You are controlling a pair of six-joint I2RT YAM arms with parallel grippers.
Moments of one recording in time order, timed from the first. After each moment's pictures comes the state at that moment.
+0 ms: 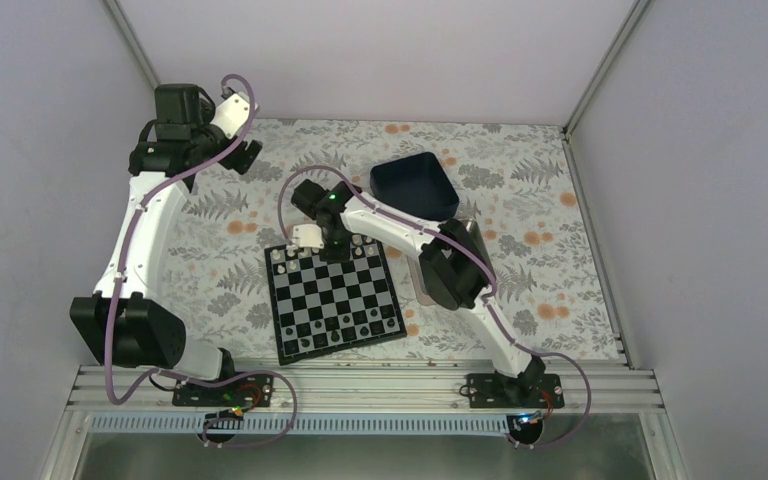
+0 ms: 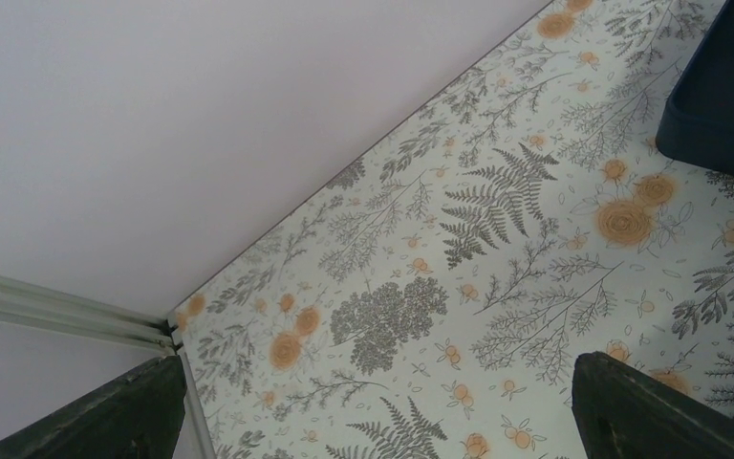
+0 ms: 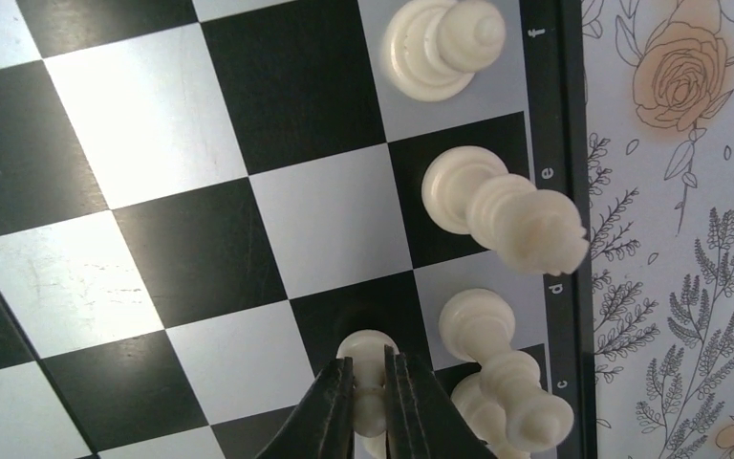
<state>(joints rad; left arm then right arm) -0.01 1.45 1.54 -0.69 0.20 0.60 0.93 2.36 2.09 -1.11 0.01 -0.68</state>
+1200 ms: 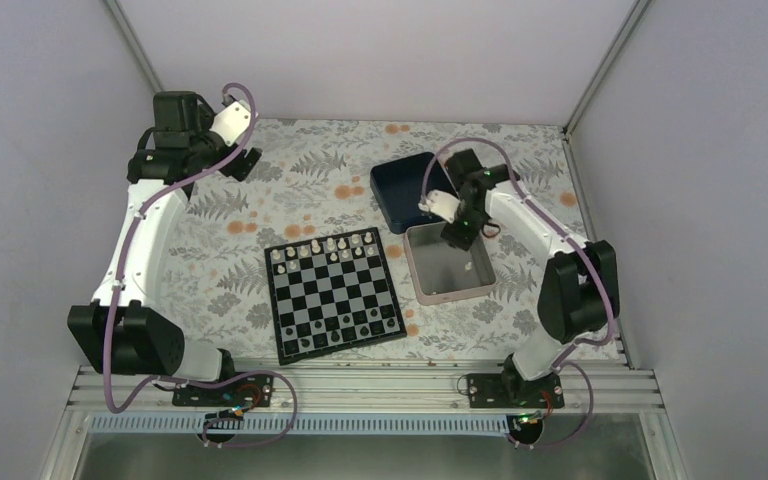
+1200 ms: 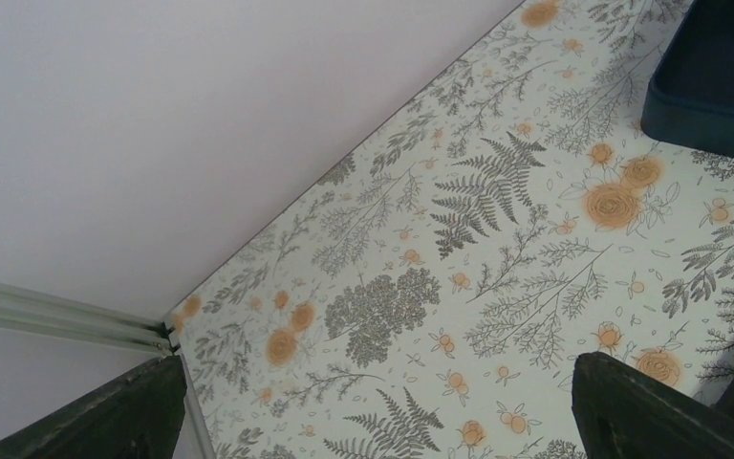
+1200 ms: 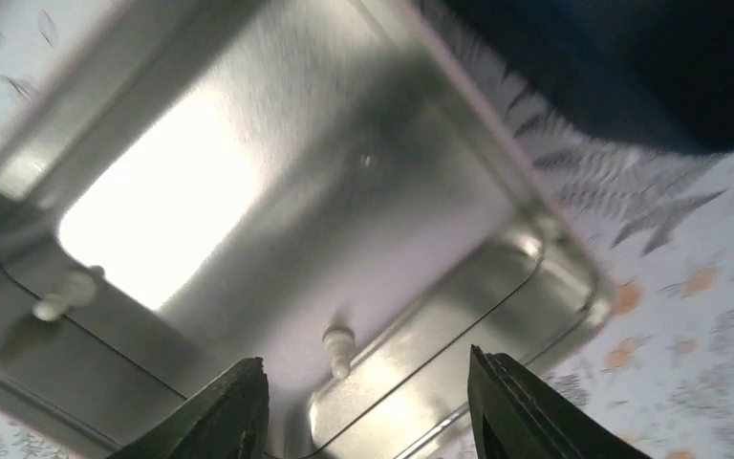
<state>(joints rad) -0.01 1.41 1.48 -0.68 0.22 0.64 0.41 1.67 1.38 -1.06 0.02 -0.67</state>
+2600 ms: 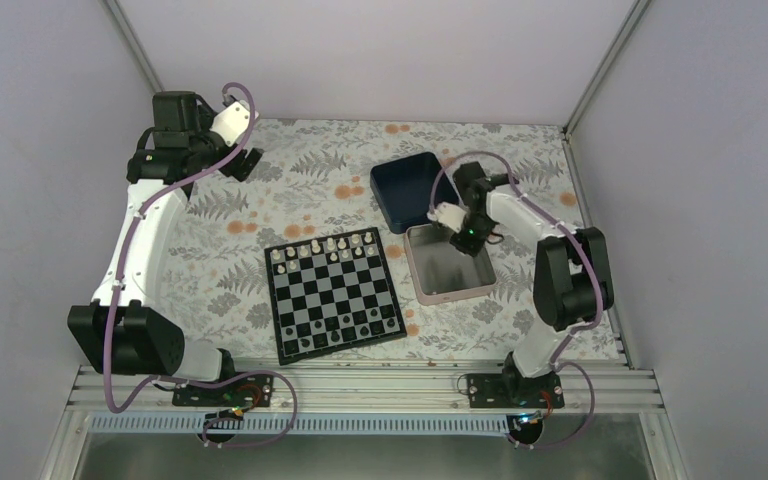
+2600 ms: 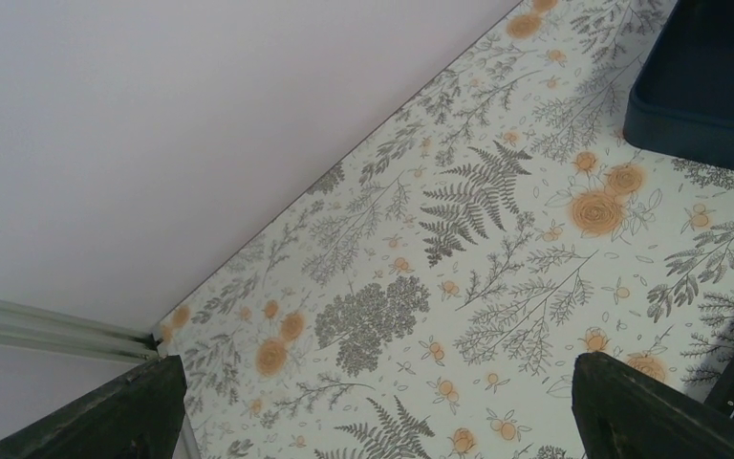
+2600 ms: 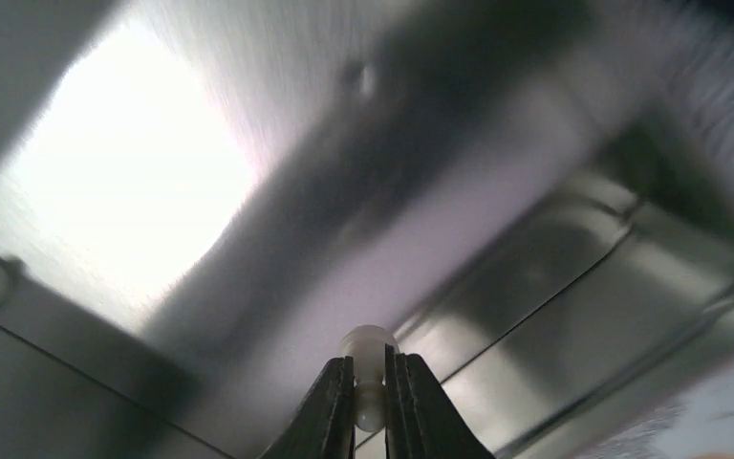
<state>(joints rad) 0.00 1.41 1.48 -0.68 0.25 0.64 0.28 1.73 1.19 -0.97 0.01 -0.69</state>
